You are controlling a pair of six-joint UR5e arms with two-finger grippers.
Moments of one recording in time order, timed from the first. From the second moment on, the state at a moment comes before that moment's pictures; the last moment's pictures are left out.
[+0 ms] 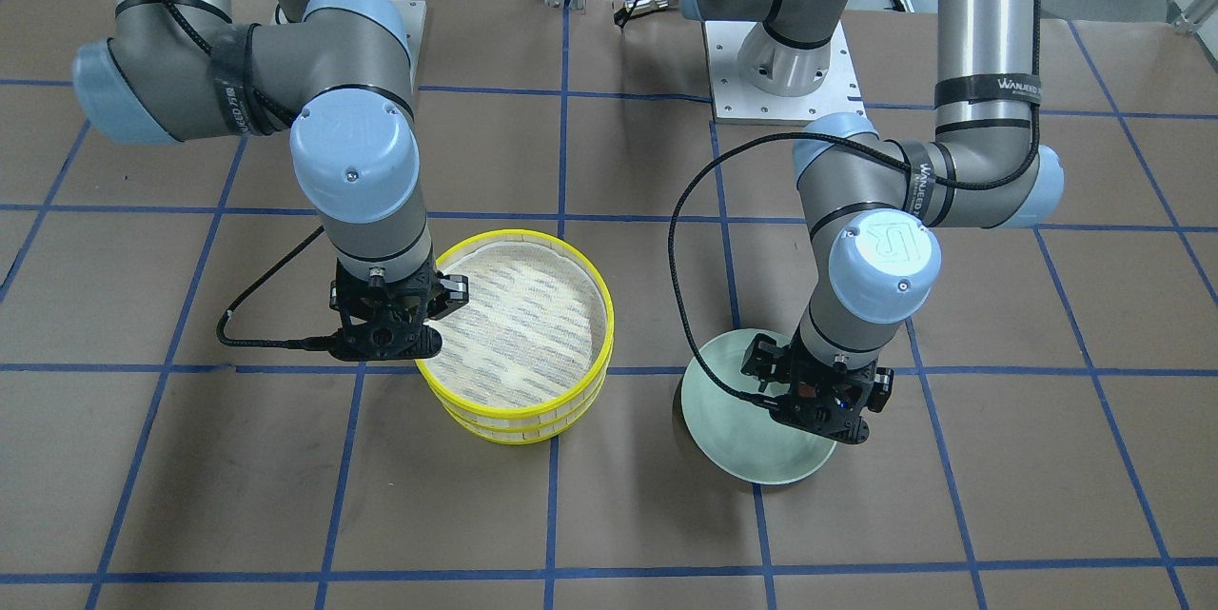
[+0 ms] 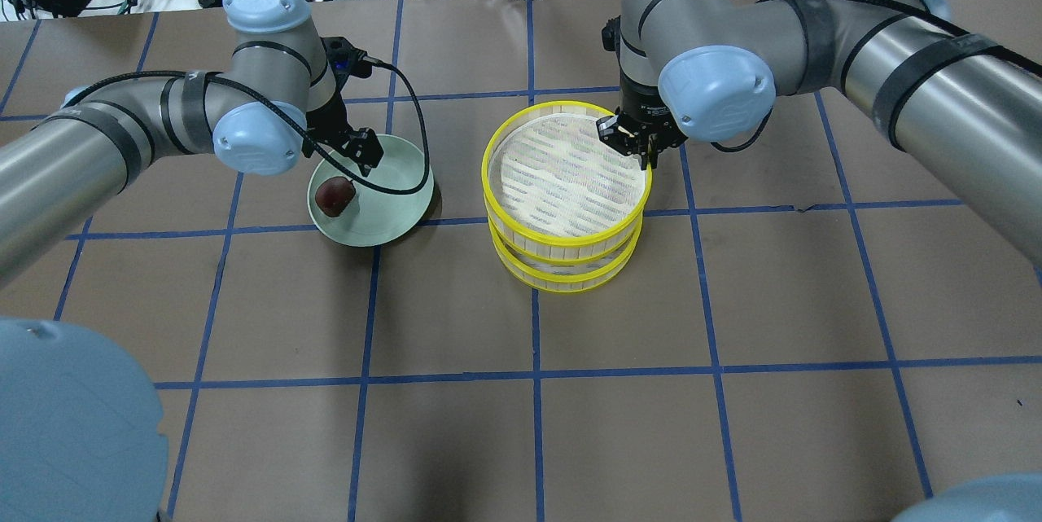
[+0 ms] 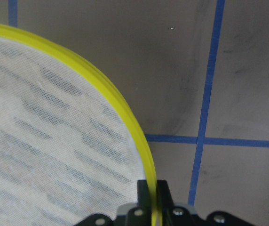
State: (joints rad) left arm -1.55 -2.01 -1.72 -0.99 1.68 0.39; right arm 1.75 -1.23 1.61 -1.90 -1.65 0.10
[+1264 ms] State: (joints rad) left arm -1.55 -2.07 -1.73 -0.98 1.68 0.45; right arm 1.77 -1.24 1.68 -1.96 -1.68 0.09
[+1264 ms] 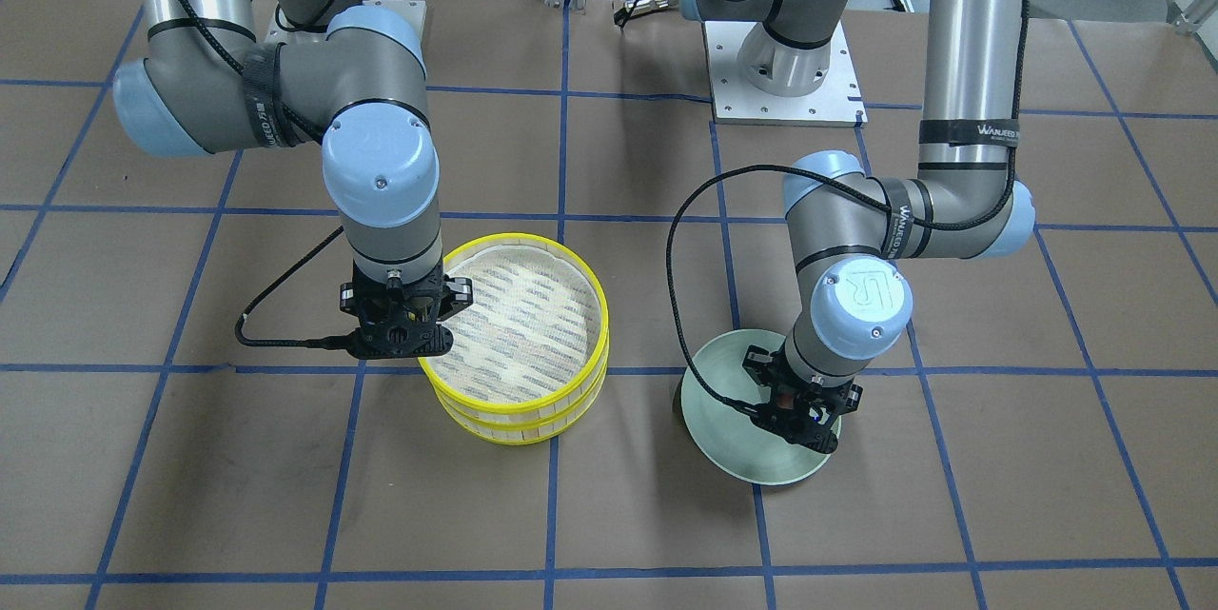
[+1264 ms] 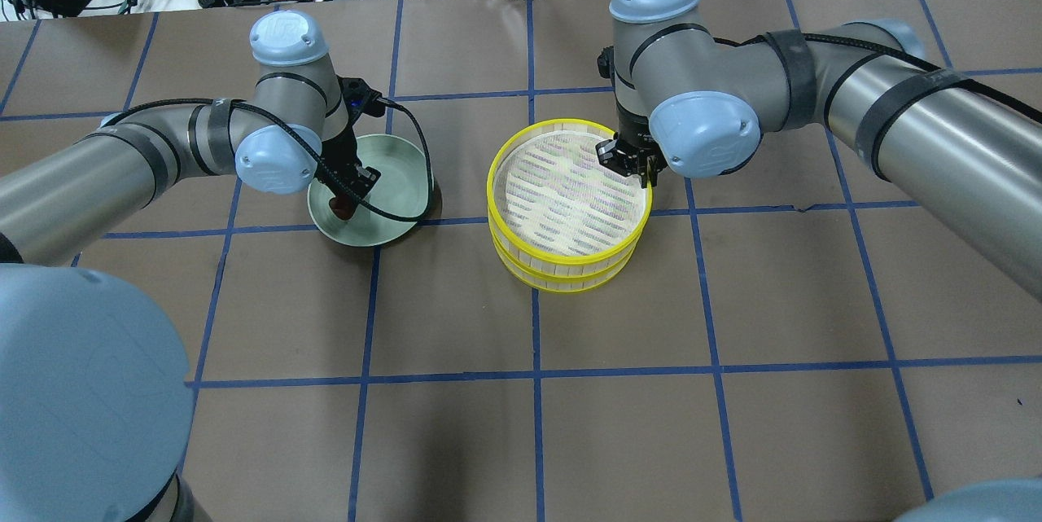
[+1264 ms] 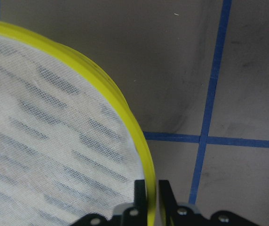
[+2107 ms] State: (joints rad) left arm -1.61 -1.95 -1.60 -1.09 1.59 0.11; right arm 1.74 -1.54 1.54 -1.64 -1.59 0.07
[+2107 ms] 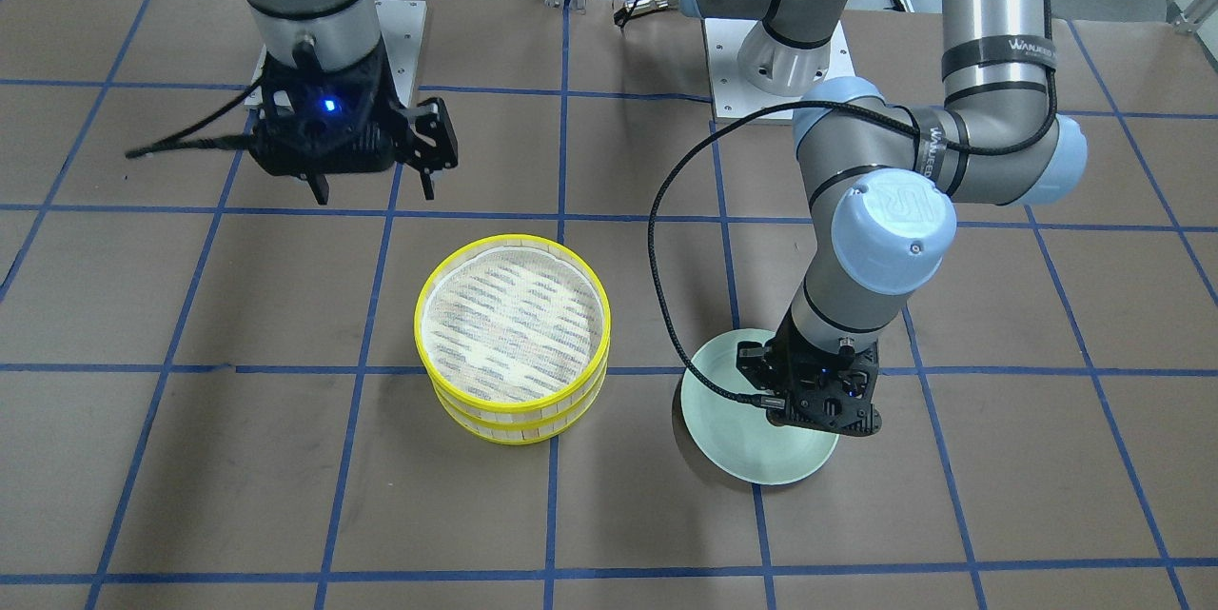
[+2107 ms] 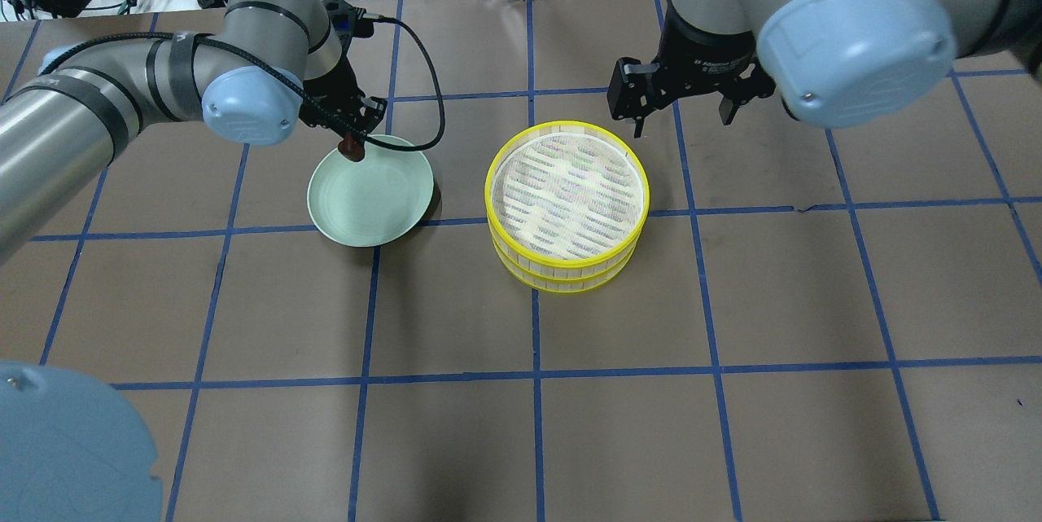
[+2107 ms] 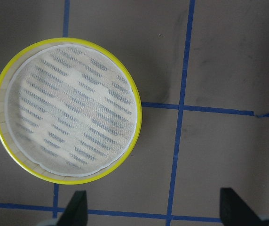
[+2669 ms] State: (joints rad) left arm -1.79 -1.89 -1.60 -1.11 1.42 -0.35; right arm 1.65 -1.59 1.49 -1.53 -1.57 0.06
